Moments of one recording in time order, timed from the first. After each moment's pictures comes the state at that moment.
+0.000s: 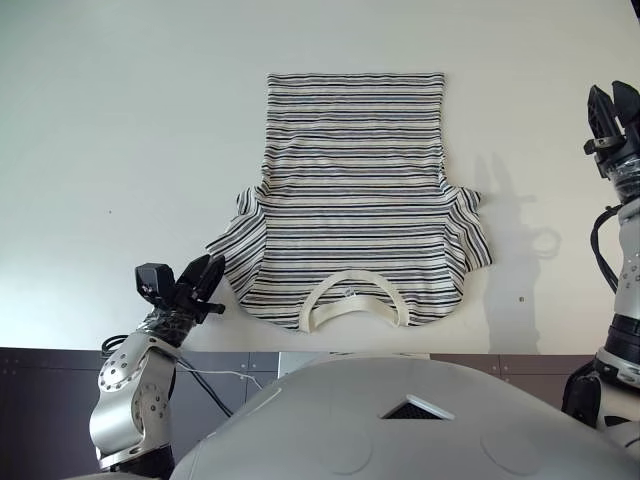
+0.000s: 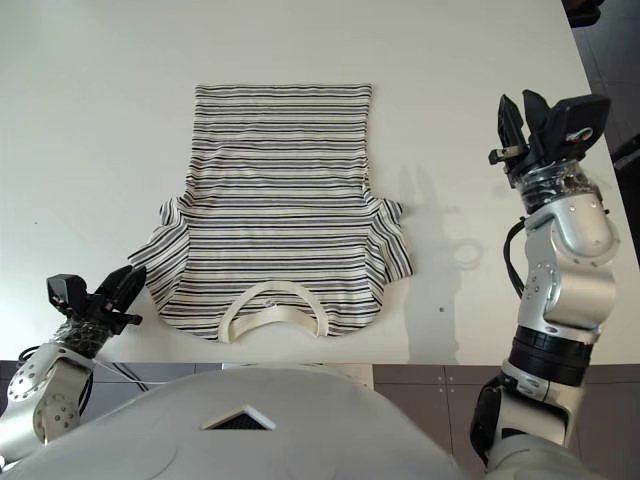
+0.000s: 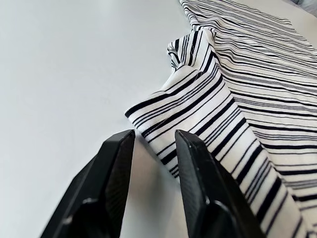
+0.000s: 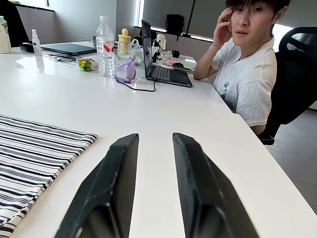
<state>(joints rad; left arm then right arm) 0.69 0.26 0.36 -0.37 -0.50 0.39 -0.54 0.01 -0.51 -0.30 -0.22 0.32 0.31 0.36</state>
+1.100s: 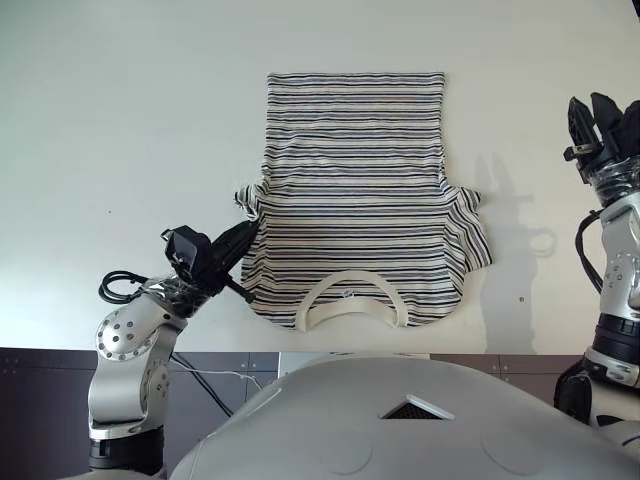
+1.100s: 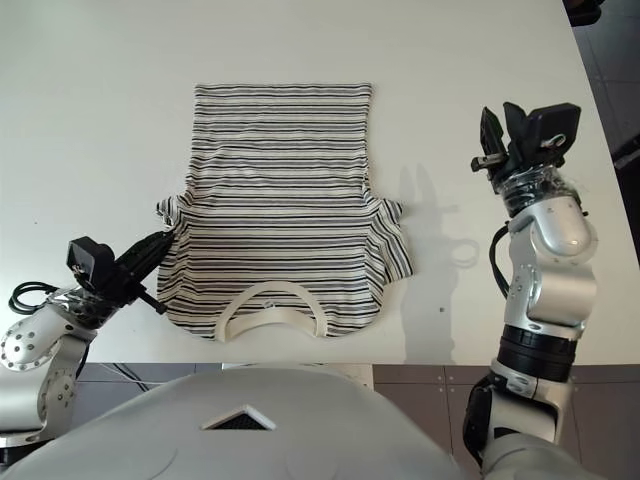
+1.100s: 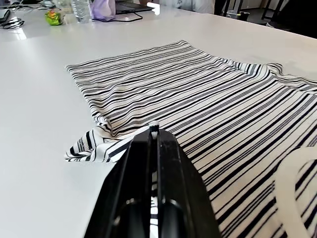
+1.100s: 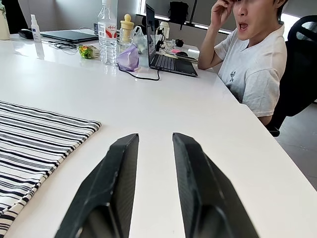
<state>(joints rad) 0.62 0.46 0.17 -0.54 -0.33 0.16 -0.70 0.02 -0.47 -0.26 -0.20 0.26 0.32 0.34</state>
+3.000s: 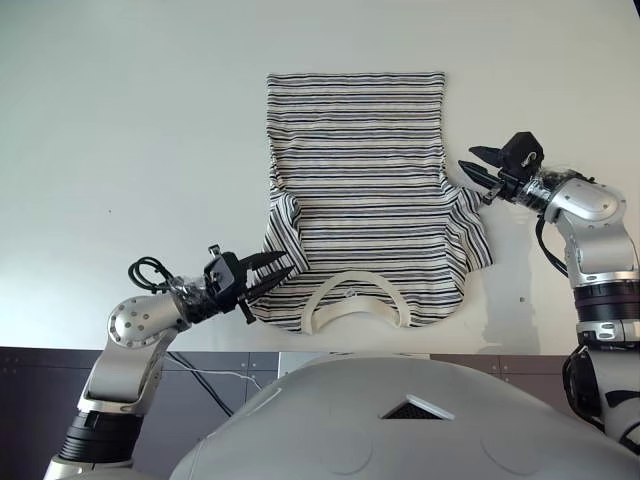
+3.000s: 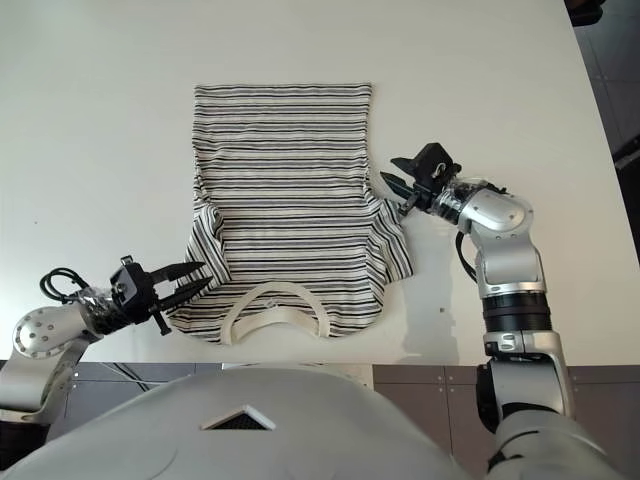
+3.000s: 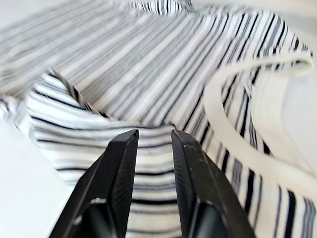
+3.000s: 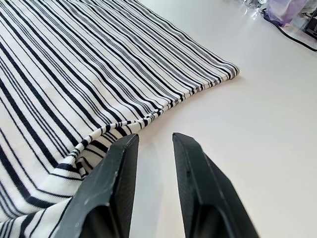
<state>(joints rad) 0.53 0.71 -0.02 -0.35 -0.37 -0.04 -0.87 -0.18 -0.55 0.08 0.26 0.09 0.03 0.79</state>
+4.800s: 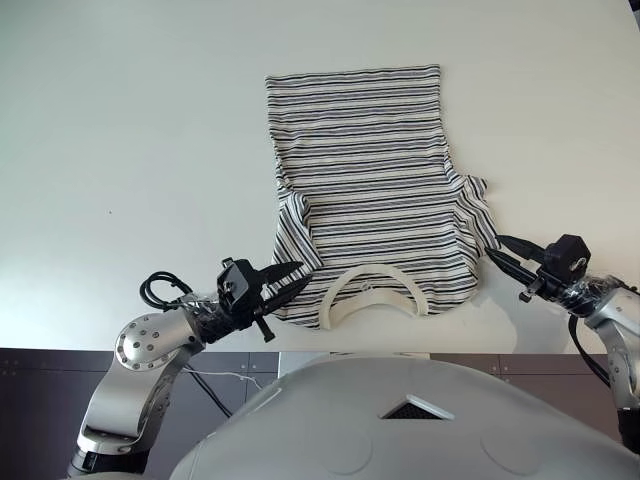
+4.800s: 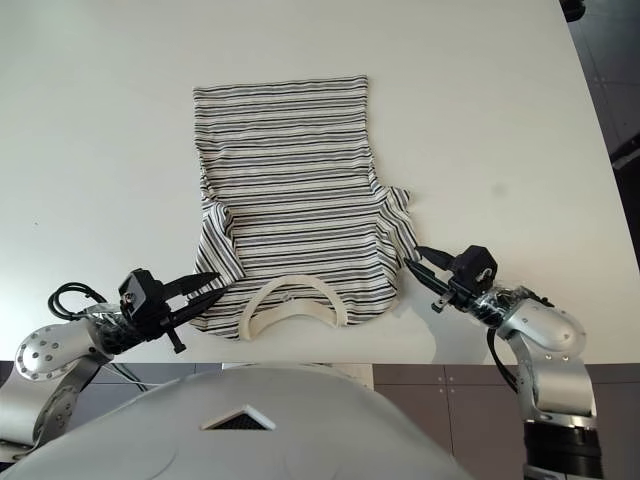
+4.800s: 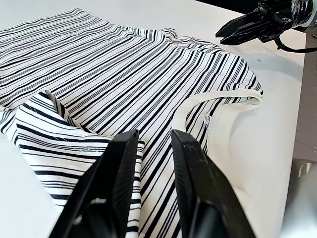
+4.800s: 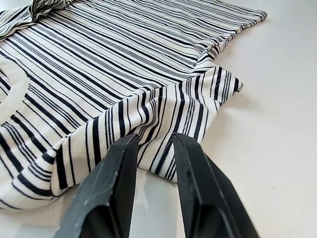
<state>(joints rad) 0.69 0.64 -0.01 -0.63 -0.36 0.22 -0.80 0.52 -0.62 -0.17 -0.22 0.30 0.04 0.88</state>
